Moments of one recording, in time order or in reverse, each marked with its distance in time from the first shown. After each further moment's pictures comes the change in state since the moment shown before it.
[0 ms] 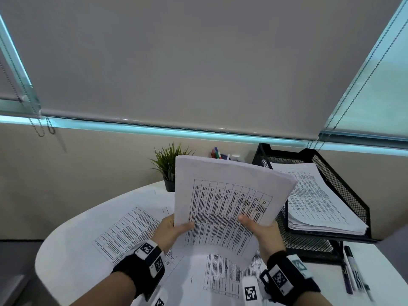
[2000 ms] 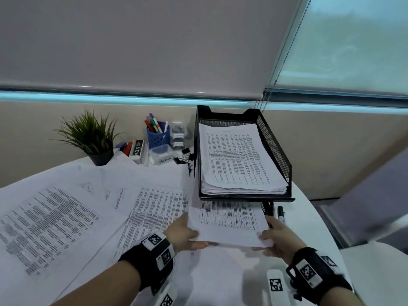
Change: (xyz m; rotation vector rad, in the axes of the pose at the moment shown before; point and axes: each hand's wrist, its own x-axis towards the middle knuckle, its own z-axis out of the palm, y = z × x) left_hand 0.020 -0.070 0.247 -0.079 -0.220 -0.465; right_hand 0.002 -0.007 -0.272 -0.378 -0.007 0.467
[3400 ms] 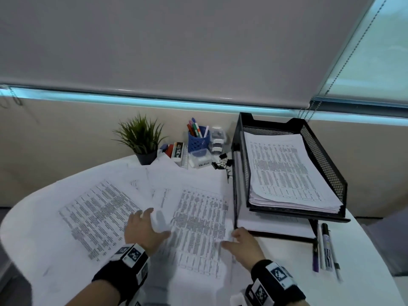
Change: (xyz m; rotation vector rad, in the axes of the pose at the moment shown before) left_hand -0.062 -0.005 -0.162 1.054 0.807 0.076; right_hand 0.028 0.014 0.166 -0.442 -0.039 -0.087
